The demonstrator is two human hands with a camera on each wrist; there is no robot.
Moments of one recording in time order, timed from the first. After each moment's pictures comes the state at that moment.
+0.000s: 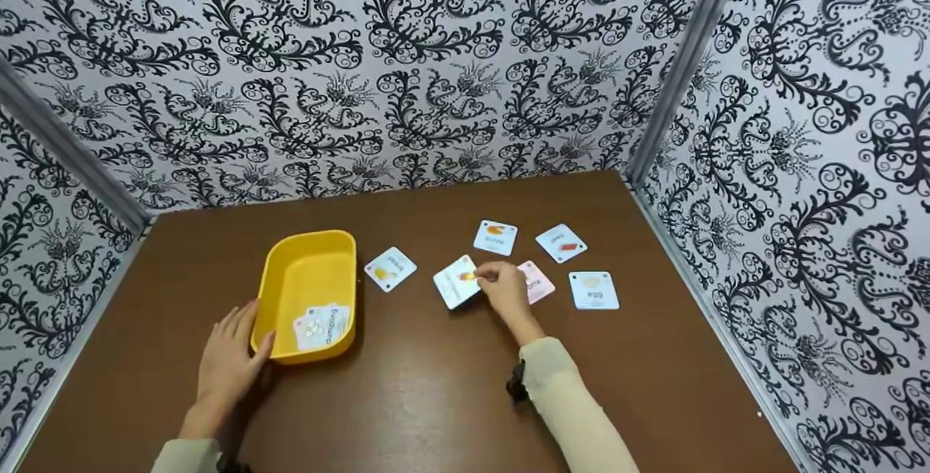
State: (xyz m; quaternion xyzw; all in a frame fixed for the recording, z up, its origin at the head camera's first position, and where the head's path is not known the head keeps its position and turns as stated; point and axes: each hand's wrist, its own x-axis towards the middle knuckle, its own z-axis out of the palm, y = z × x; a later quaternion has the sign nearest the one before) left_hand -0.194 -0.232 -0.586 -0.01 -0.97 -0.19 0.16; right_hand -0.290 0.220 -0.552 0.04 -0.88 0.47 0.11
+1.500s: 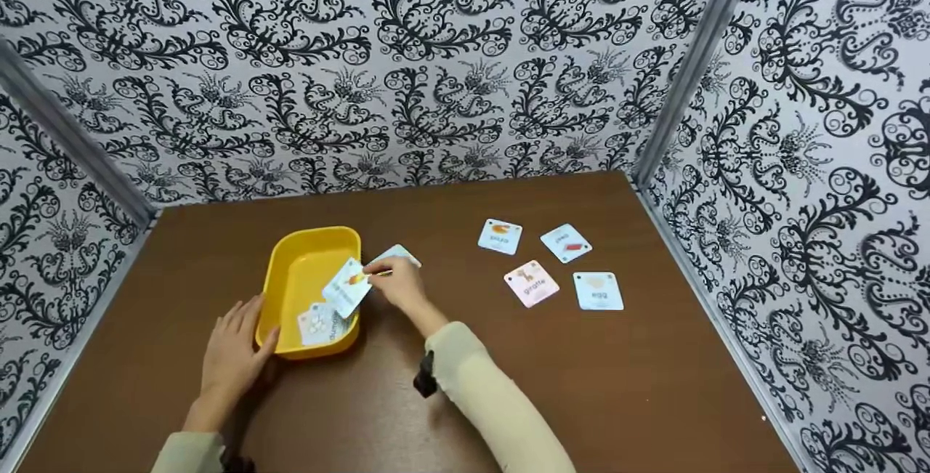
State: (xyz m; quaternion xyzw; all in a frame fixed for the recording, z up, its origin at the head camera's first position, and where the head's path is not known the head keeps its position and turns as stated) left_hand -0.196 -0.233 -0.588 -0.01 -0.97 -0.18 0.18; right_hand -0.287 0.058 -0.512 0.14 -0.82 0.56 -0.04
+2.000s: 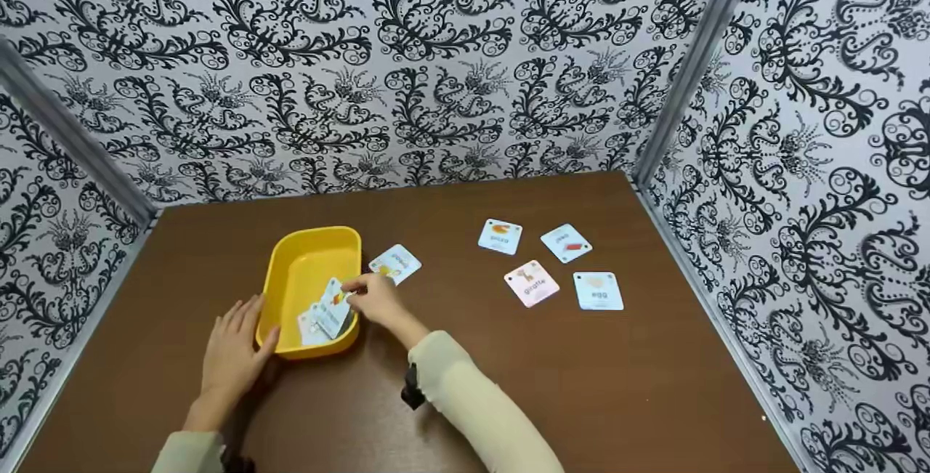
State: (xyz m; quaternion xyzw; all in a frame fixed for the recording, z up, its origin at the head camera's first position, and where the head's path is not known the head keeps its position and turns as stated) left_hand -0.195 -0.233 -0.588 -0.01 -0.97 -0.18 0.17; right_hand -0.269 0.030 -0.518 0.18 -0.82 0.53 -0.12
